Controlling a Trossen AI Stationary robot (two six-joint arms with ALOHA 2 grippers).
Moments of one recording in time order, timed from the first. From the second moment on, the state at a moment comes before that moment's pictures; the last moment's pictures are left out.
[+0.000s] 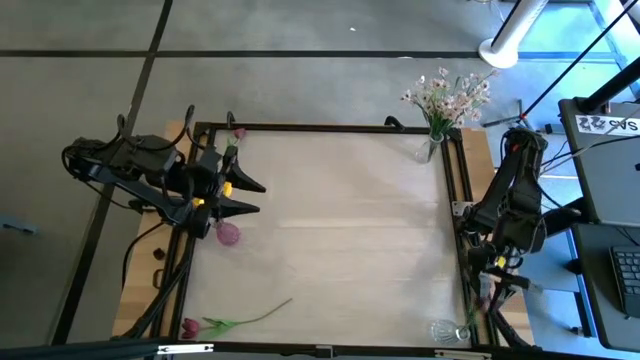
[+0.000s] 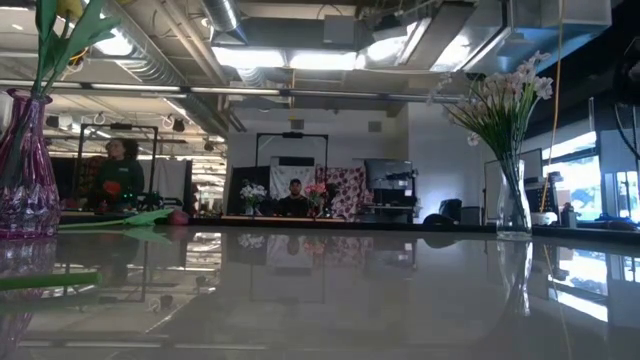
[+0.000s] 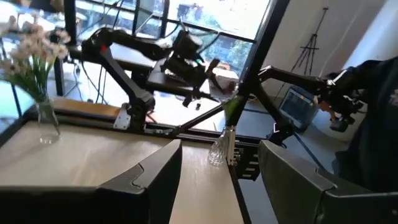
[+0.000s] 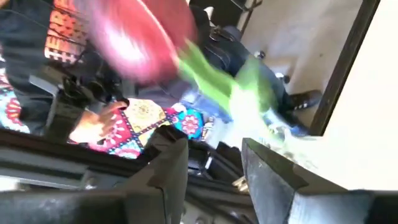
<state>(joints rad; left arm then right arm) -0.30 1.06 1.47 -0.58 -0.16 -0.30 1.15 0.57 0.61 -0.33 -0.13 1.02</state>
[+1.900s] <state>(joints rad) -0.69 1.51 1.47 -0.82 -0.02 -1.67 1.15 0.34 0.92 -0.57 1.00 0.54</state>
